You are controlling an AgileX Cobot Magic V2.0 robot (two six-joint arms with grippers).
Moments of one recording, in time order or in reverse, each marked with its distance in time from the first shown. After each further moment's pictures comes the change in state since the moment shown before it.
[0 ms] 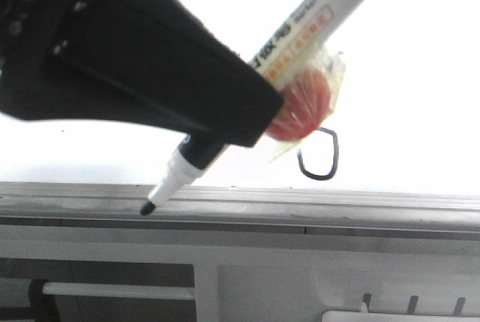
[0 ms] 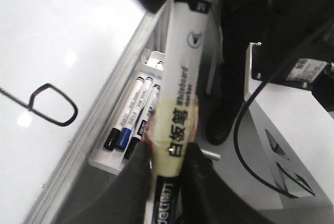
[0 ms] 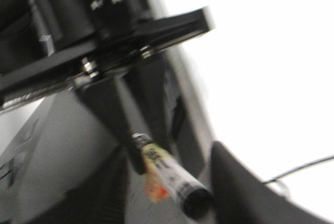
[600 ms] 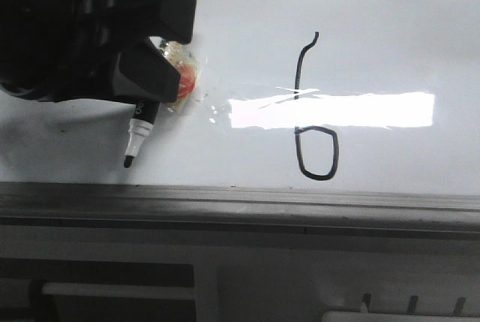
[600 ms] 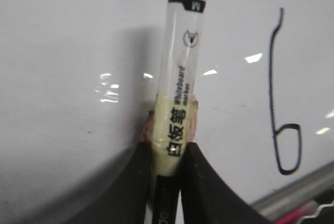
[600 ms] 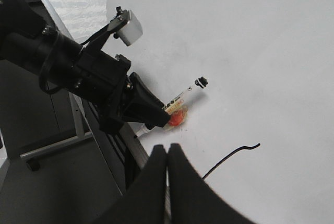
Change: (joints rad) left arm -0.099 0.107 0.046 -0.481 -0.756 -0.105; right arm -0.192 -0.277 0.031 0.006 0.007 0.059
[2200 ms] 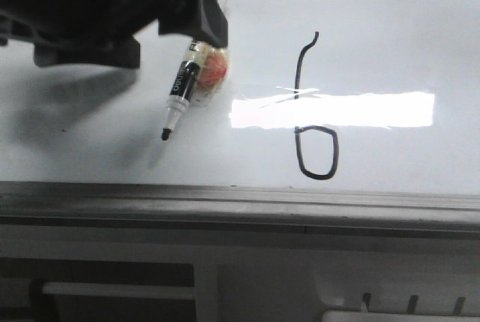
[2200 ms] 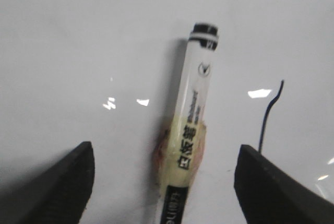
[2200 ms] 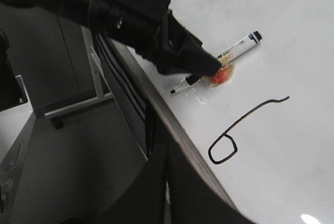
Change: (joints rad) left arm -0.057 0.034 -0.111 -0.036 -0.129 -0.085; right arm -0.002 -0.032 0.001 0.000 0.180 0.021
